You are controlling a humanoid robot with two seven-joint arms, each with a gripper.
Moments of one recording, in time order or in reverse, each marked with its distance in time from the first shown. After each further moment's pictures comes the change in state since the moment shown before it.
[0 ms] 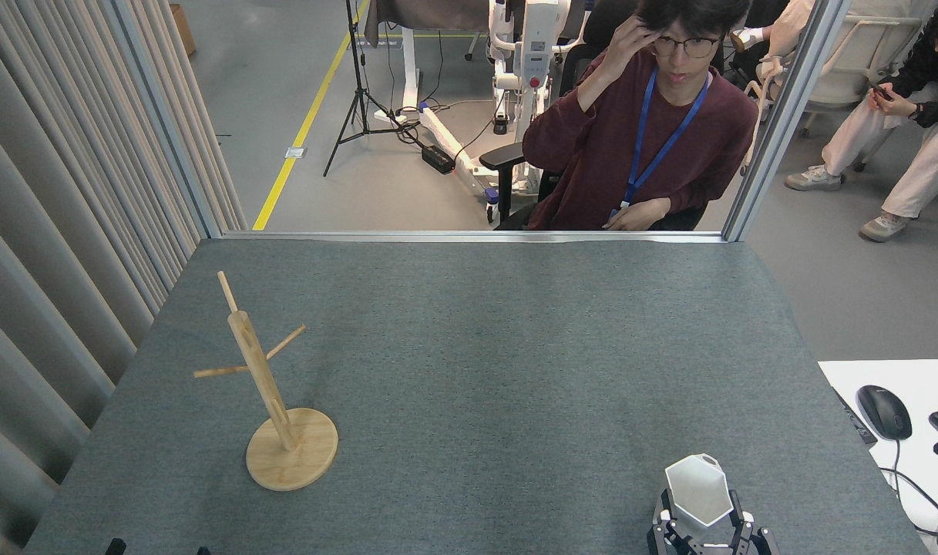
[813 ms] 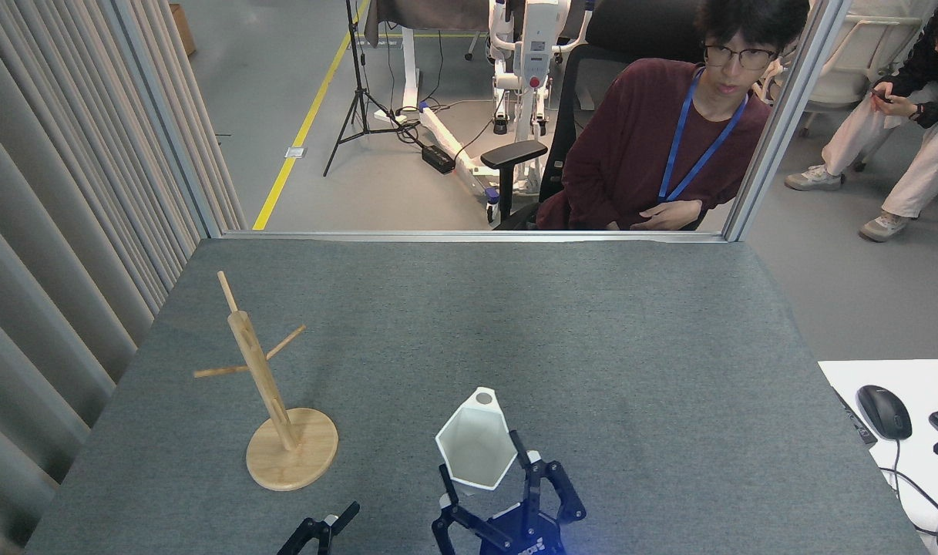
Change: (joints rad) left arm -0.169 -0.009 -0.450 0.050 -0.284 -0.098 -0.010; right arm -0.007 0.169 0.475 -0.282 0.315 0.024 0.040
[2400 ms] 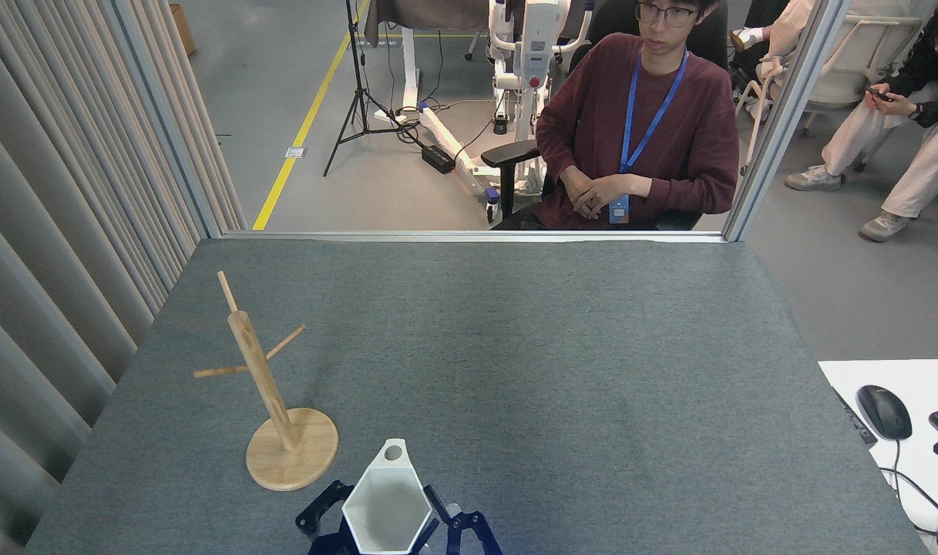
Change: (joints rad) left arm -0.061 -0.025 -0.014 -0.062 -0.022 -0.054 0.005; right arm 0.030 0.004 0.224 0.046 0.110 0.071 -0.082
